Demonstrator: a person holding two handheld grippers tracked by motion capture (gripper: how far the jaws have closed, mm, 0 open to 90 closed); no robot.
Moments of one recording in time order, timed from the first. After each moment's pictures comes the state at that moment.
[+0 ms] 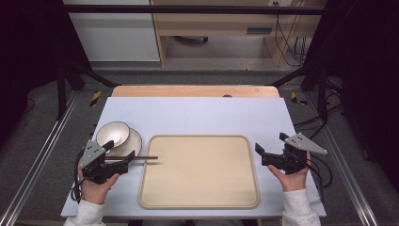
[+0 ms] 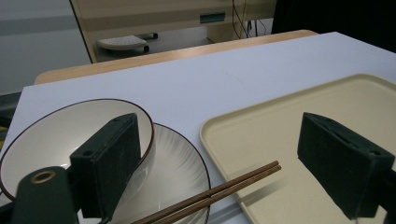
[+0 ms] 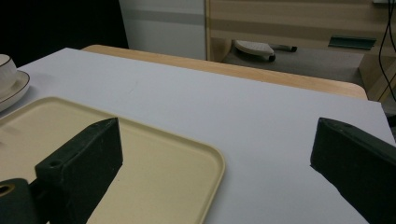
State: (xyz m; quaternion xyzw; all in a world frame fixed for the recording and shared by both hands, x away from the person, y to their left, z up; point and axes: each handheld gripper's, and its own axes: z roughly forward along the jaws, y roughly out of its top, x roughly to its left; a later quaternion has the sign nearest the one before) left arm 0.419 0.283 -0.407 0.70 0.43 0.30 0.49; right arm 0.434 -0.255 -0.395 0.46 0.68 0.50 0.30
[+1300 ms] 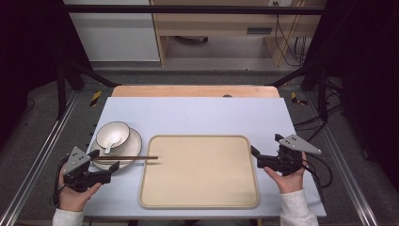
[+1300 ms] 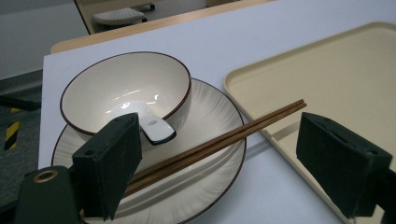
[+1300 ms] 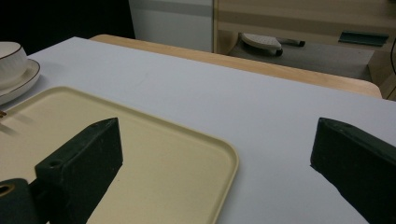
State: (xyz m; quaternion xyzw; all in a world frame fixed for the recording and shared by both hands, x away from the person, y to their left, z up) left arm 0.405 0.328 -0.415 0.75 0.43 0.28 0.43; right arm 0.431 -0.243 -0.393 0.45 0.69 0.48 0.29
